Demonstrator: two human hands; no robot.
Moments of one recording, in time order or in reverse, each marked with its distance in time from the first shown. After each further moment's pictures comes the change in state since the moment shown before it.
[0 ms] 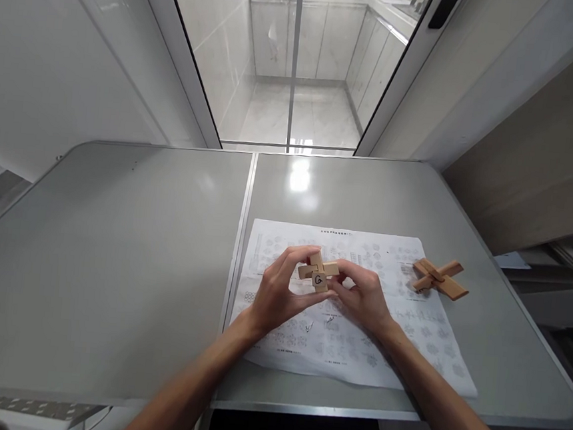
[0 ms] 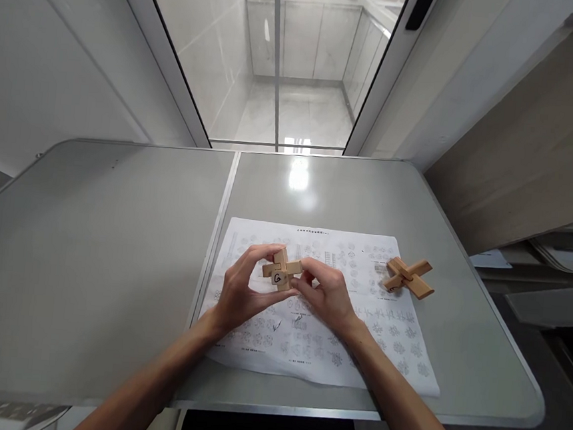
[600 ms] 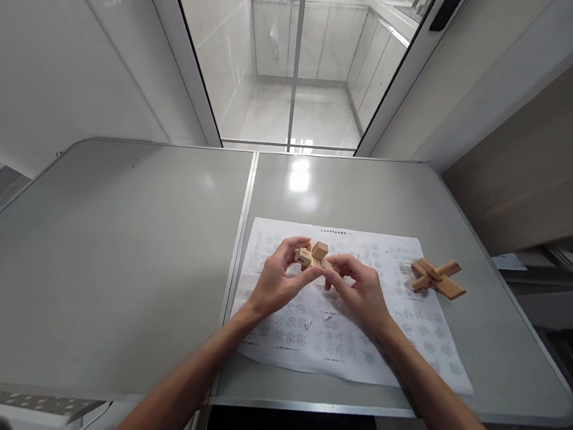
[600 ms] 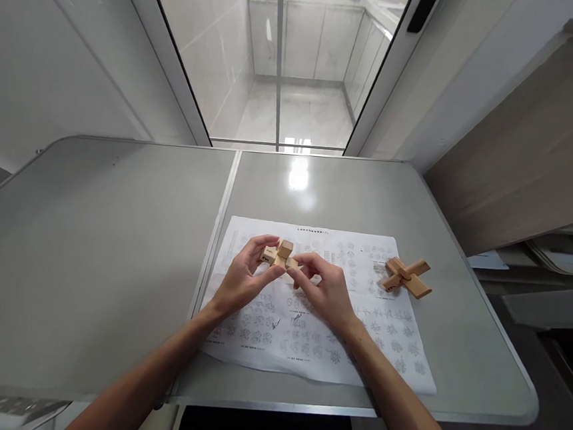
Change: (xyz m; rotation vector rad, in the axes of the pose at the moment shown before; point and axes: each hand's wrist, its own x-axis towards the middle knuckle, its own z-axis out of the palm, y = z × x) left_hand 0.002 -0.010 0.001 -0.380 -0.038 -0.429; right_hand 0.001 -0.010 0.000 0.127 0.033 0.105
